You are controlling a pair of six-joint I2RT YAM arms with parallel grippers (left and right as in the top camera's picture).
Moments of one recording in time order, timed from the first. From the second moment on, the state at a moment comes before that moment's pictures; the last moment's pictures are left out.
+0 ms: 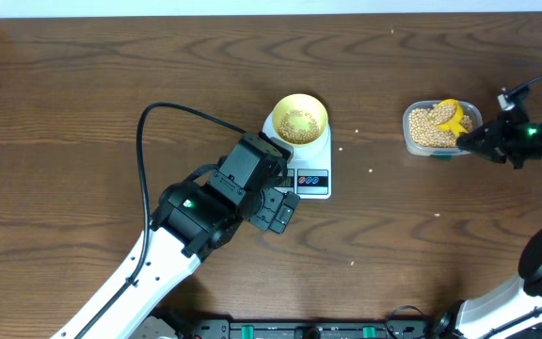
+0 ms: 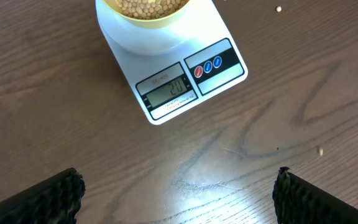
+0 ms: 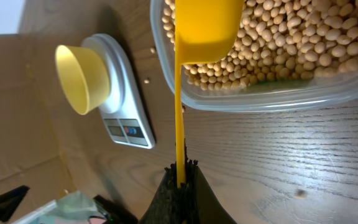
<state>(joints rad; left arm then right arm) -0.67 1.22 1.13 -0.95 -0.04 -0.11 -0.47 1.84 1.47 -1.25 -0.78 -0.15</state>
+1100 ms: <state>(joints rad) -0.67 1.22 1.13 -0.95 -0.04 -0.11 -0.49 1.84 1.47 -1.34 -1.17 -0.28</state>
